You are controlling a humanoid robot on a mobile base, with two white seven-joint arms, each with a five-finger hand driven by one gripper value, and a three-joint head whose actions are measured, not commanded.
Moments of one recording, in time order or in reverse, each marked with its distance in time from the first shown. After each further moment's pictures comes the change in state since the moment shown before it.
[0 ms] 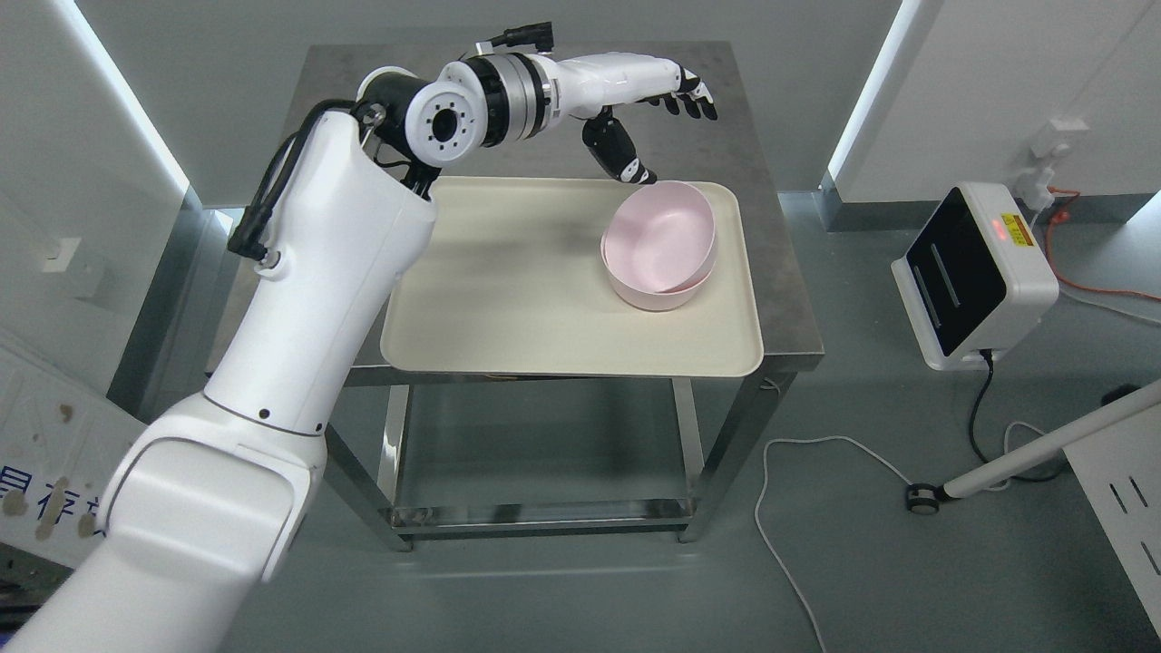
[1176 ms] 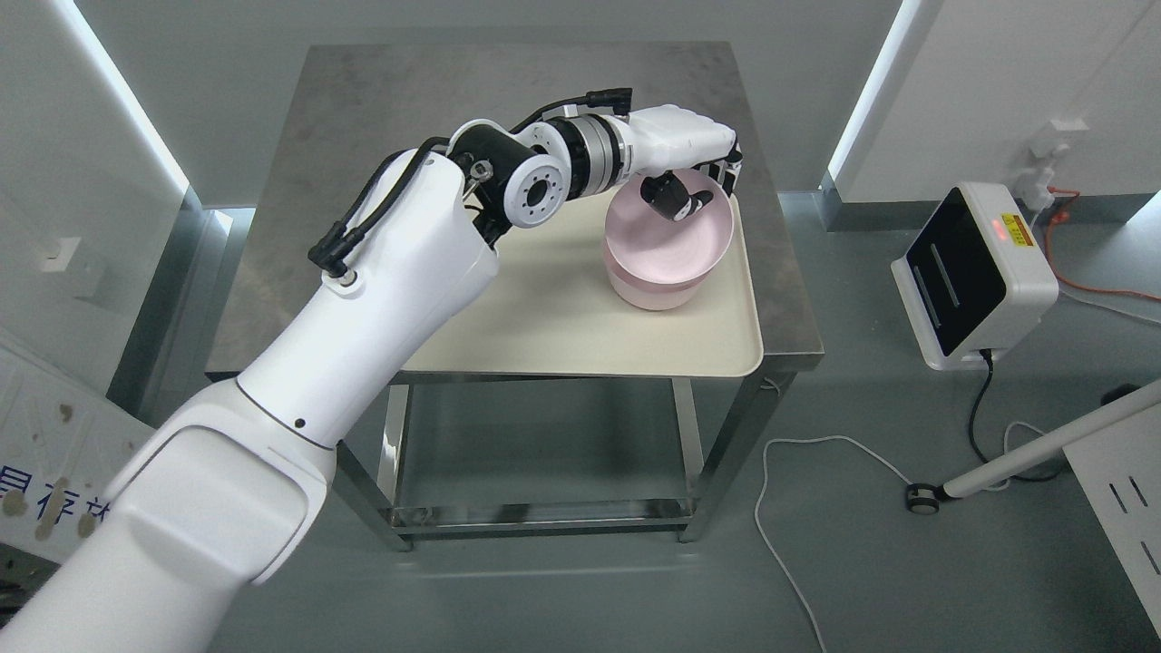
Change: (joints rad) left arm -0.080 0.004 -0.376 0.067 -0.025 0.106 0.210; right arm 0.000 0.000 0.000 0.000 0.000 -0.007 0.000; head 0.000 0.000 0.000
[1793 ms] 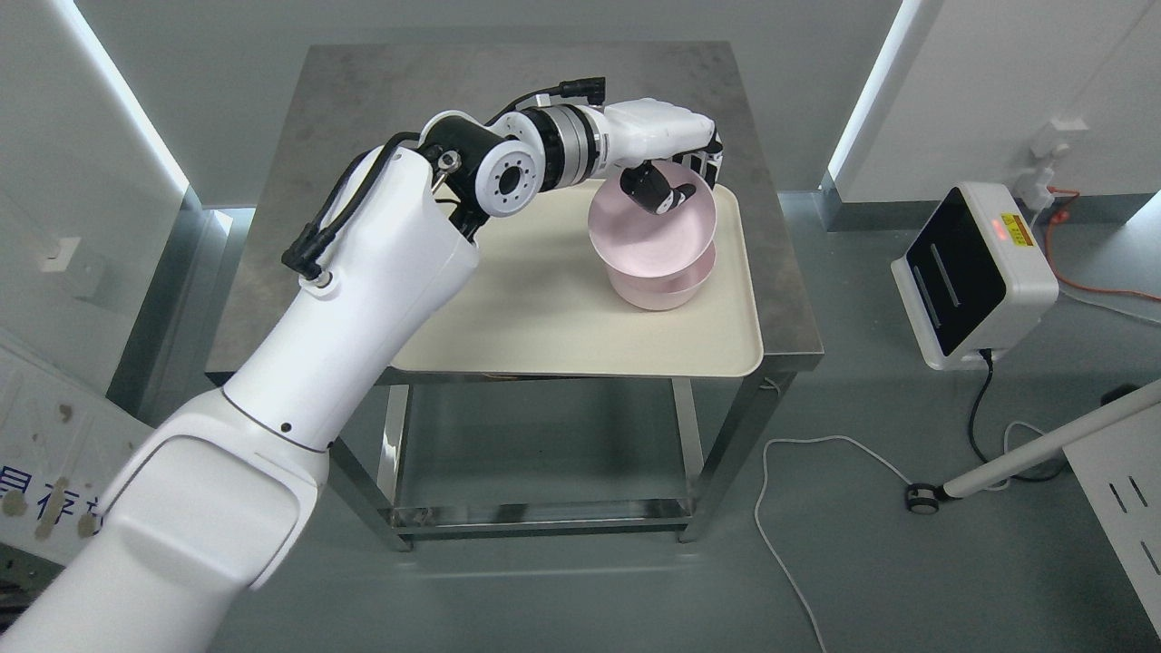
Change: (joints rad) left arm 0.025 0.010 0.071 -0.032 -0.005 -0.002 -0.052; right arm 0.000 0.000 0.000 0.000 0.000 0.006 0.000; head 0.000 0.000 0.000
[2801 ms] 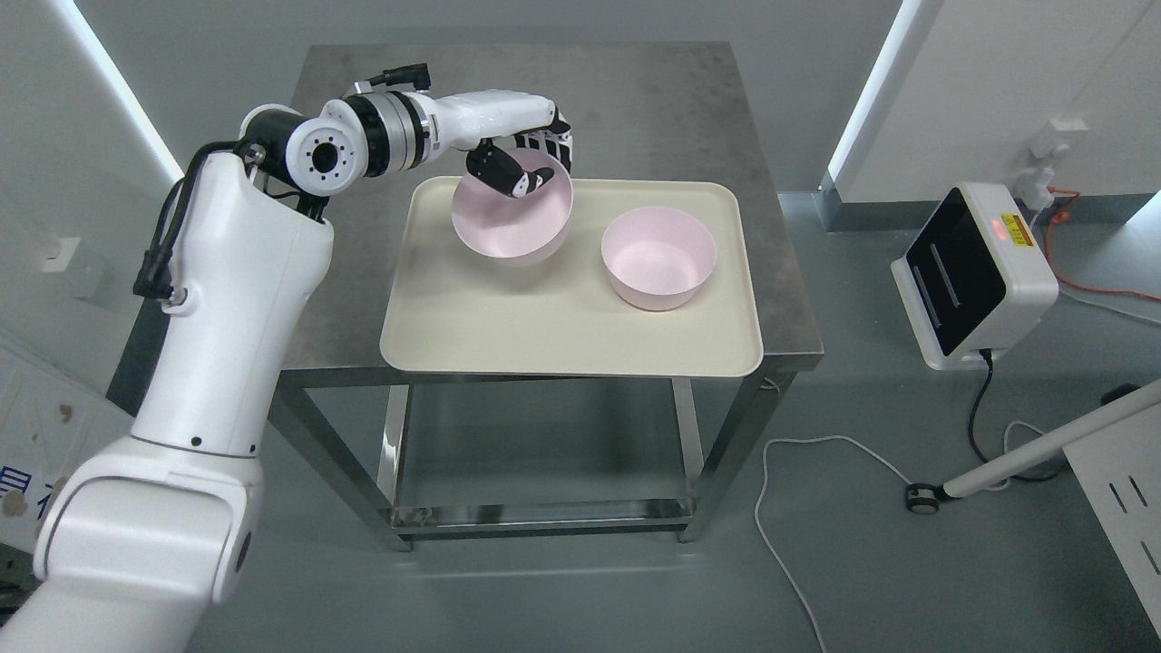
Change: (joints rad) left arm 0.089 0.083 0.385 -0.014 -0.068 -0.152 -0.220; right arm 0.000 0.000 0.000 0.000 0.007 0.000 0.000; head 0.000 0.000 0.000
